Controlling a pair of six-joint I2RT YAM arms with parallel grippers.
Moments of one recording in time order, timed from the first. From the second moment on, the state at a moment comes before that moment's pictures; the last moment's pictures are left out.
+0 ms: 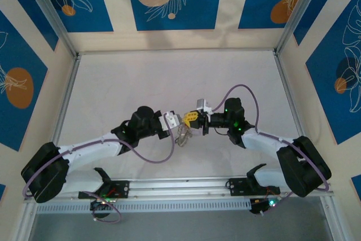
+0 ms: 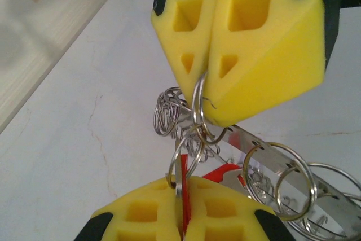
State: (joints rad) left arm -0.82 1.23 0.57 0.26 0.19 0.48; right arm 0.50 1.28 0.44 0.69 -0.92 -0.06
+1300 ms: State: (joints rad) left arm -0.87 1.20 0.56 0.22 0.05 0.69; right arm 0.60 1.21 0.38 0.67 -0.61 0.25
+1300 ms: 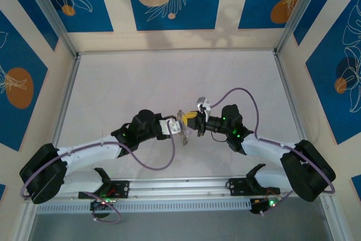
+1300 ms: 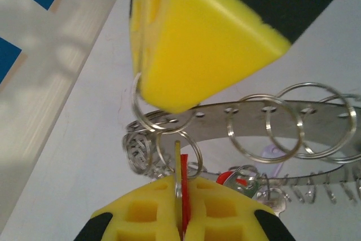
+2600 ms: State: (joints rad) left arm -0.88 1.16 0.96 -0.38 0.07 1.22; right arm 0.52 1.15 0.49 0.36 -0.88 -0.05
